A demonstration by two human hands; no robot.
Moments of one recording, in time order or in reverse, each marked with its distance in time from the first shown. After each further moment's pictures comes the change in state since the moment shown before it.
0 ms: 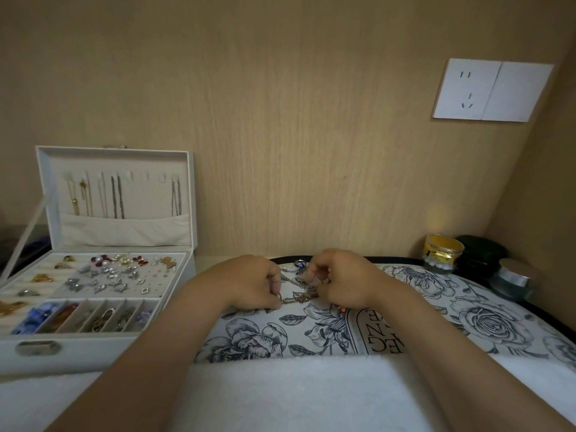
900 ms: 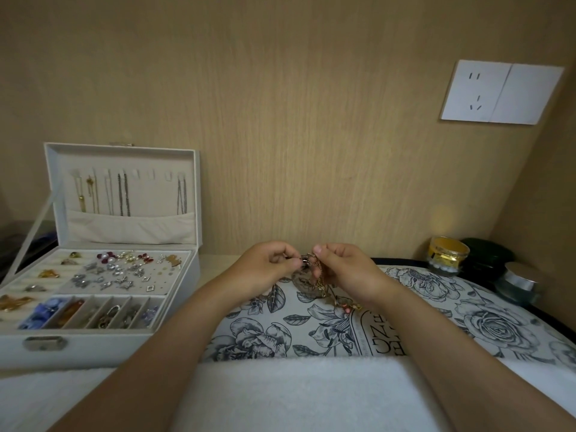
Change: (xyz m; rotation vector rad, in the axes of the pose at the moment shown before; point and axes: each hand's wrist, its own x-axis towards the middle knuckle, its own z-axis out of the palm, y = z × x) left_hand 0.003 0.010 0.009 -0.693 0.266 0.101; right_hand 0.010 0.000 0.013 0.884 0.084 0.031
